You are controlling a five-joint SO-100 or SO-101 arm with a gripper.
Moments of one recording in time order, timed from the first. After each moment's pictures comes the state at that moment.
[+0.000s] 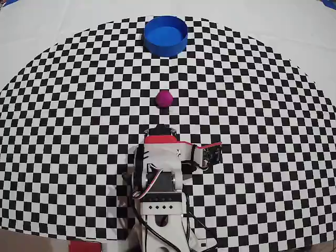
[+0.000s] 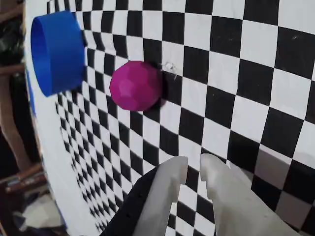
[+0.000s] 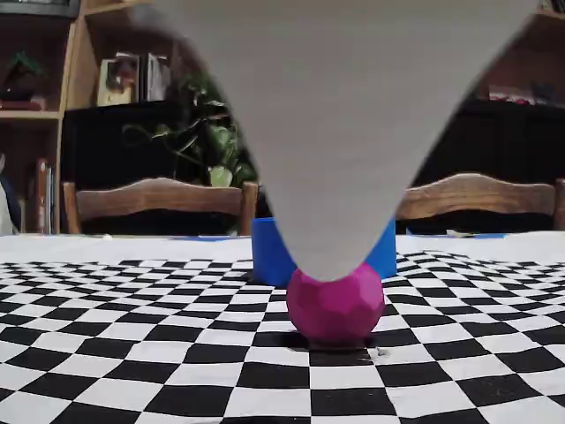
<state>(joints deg) 1.1 183.3 177.9 45.6 -3.8</state>
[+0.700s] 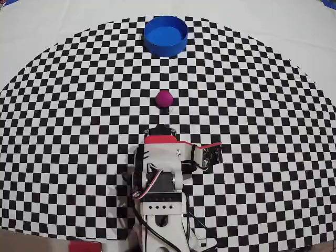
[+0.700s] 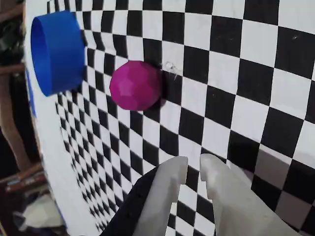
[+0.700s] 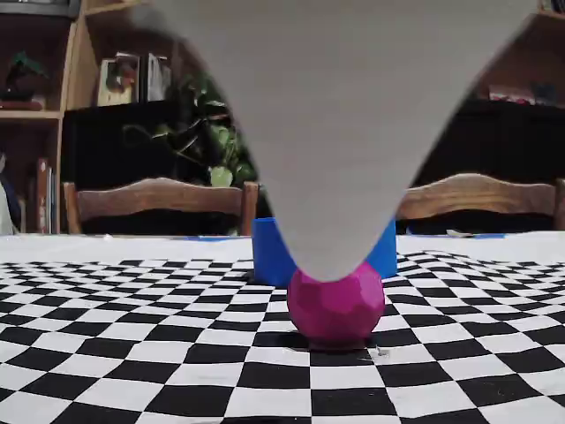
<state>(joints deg) 1.1 183.3 177.9 45.6 -3.7</state>
